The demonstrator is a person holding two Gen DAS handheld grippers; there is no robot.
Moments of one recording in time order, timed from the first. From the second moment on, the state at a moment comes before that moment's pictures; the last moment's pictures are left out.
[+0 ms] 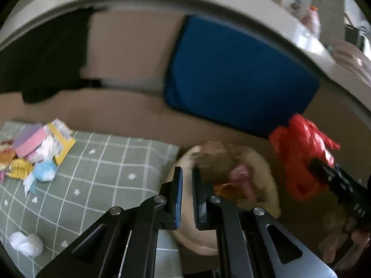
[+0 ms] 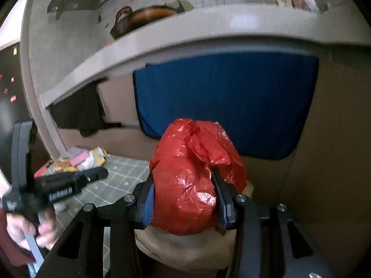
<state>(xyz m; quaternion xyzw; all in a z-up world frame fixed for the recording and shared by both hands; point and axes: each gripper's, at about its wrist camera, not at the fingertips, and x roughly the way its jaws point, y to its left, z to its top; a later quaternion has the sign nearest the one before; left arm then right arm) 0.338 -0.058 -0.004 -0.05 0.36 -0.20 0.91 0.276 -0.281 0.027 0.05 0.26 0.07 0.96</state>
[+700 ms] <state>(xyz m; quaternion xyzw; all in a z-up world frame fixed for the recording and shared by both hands) 0.309 0.088 0.006 -0.05 0.39 -0.19 0.90 0.298 -0.251 -0.014 0.07 0.30 0.10 0.94</state>
